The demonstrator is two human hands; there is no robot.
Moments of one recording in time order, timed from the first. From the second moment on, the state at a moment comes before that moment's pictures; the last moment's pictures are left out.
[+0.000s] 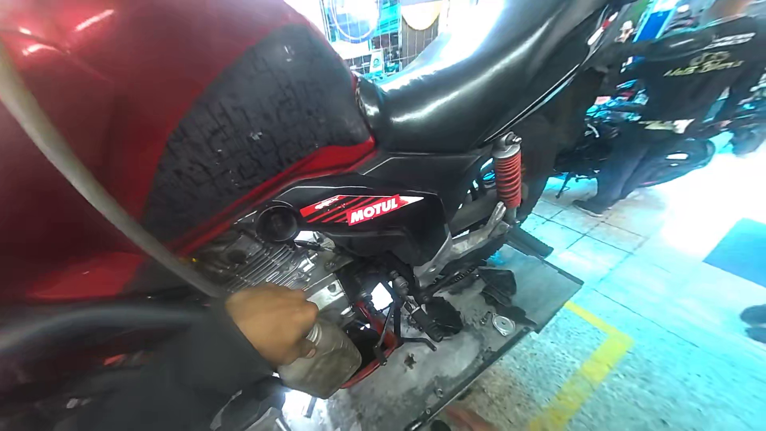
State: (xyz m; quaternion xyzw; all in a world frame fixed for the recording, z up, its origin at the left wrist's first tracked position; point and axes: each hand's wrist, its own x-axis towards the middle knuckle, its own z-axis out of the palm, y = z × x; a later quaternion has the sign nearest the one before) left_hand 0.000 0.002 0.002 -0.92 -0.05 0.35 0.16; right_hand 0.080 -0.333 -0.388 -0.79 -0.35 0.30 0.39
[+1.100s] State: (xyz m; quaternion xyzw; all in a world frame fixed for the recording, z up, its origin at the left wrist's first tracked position) left_hand -0.025 -0.018 0.011 -0.96 0.02 0.29 0.07; right_hand 0.085 -0.137 -0.207 -0.50 -0.54 0.27 0.63
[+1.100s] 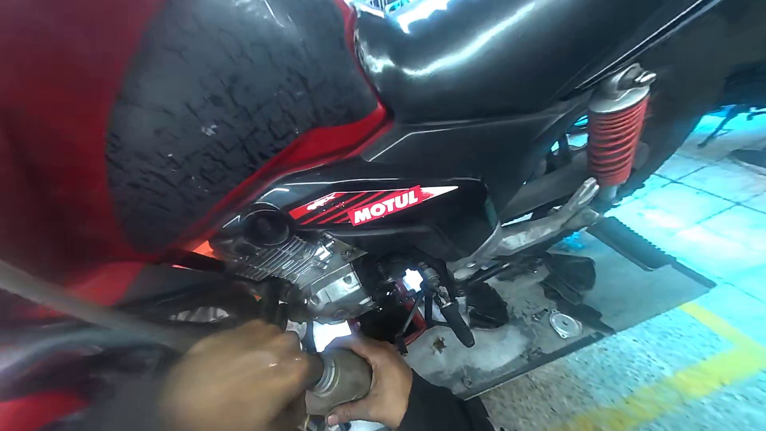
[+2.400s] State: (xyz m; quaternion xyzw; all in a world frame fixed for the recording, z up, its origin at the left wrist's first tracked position) left_hand 0.013 -0.032 -0.001 -0.94 -0.08 0.34 0.02; right_hand 0.112 -0.132 -0.241 -0.42 -0.54 0.39 0.62
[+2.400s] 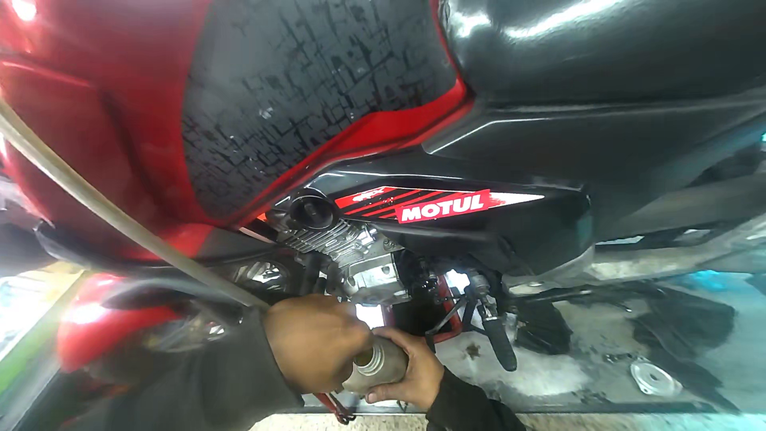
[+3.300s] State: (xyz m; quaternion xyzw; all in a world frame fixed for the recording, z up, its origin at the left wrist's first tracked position) left_hand 0.000 -0.036 0.005 -0.95 -0.06 0.30 0.03; right_hand 0.103 -0.134 -0.247 -0.41 -0.54 0.39 0.62
